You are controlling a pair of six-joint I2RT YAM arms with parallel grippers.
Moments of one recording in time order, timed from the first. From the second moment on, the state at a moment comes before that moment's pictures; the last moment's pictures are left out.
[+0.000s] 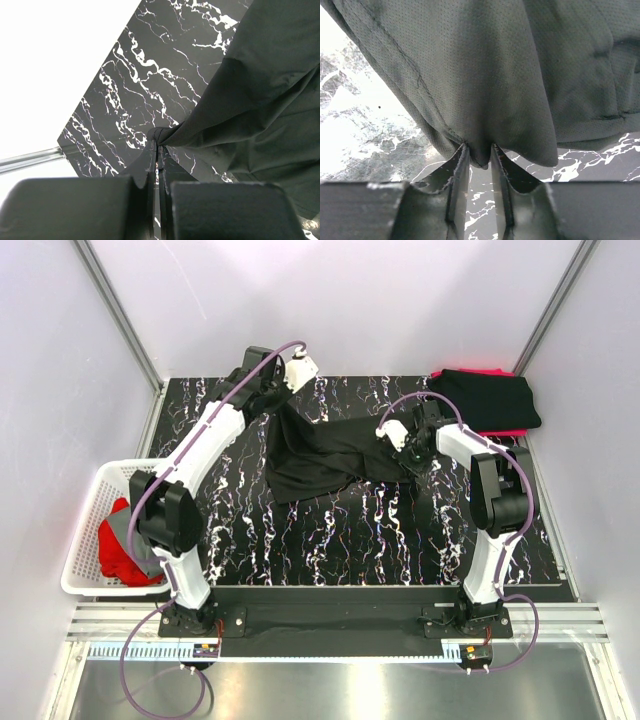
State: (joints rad) left arm -0.39 1.82 1.76 -0.58 -0.03 0.64; right arm 0.19 1.96 1.35 -0.60 -0.22 -0.78
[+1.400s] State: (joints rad) left arm -0.40 1.85 1.77 -0.58 -0.03 0.63; right arm 0.19 1.97 1.48 -0.61 -0.23 -0.69
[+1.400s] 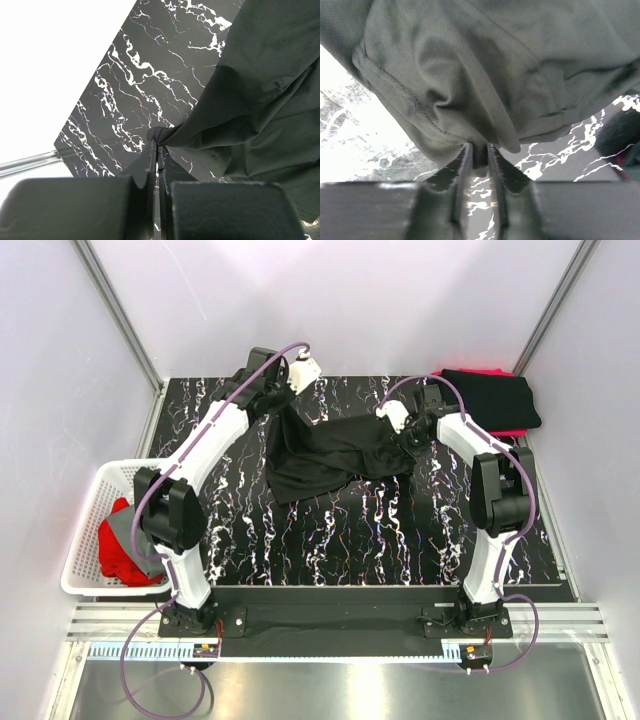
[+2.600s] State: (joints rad) left arm -0.40 1.79 1.93 -0.56 -0.15 0.68; right arm 0.00 1.84 2.13 -0.67 -0.50 -0.28
